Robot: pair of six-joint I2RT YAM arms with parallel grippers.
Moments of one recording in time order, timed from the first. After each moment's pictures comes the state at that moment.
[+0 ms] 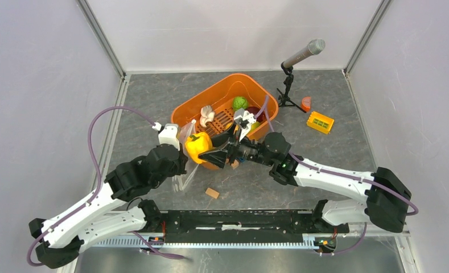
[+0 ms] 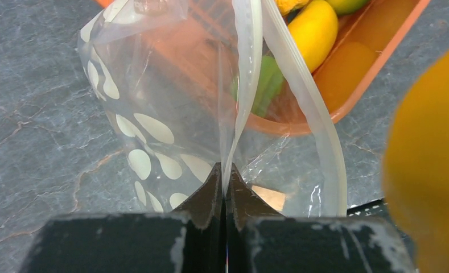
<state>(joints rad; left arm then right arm) -0.95 0.71 0.87 -0.85 -0.50 -0.61 1.01 1.26 0.76 0.69 -0.29 0.46</state>
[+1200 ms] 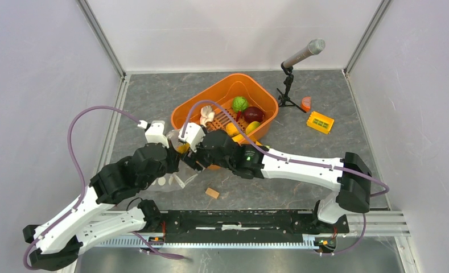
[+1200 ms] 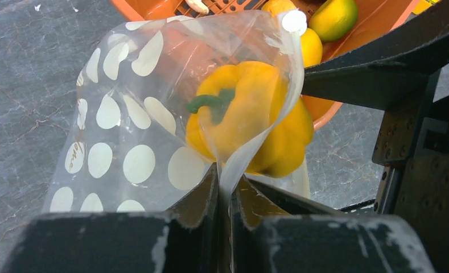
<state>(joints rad) -0.95 0.67 0.98 -0.94 -0.52 -0.65 1.22 1.60 1.31 -0.12 0.21 -0.04</state>
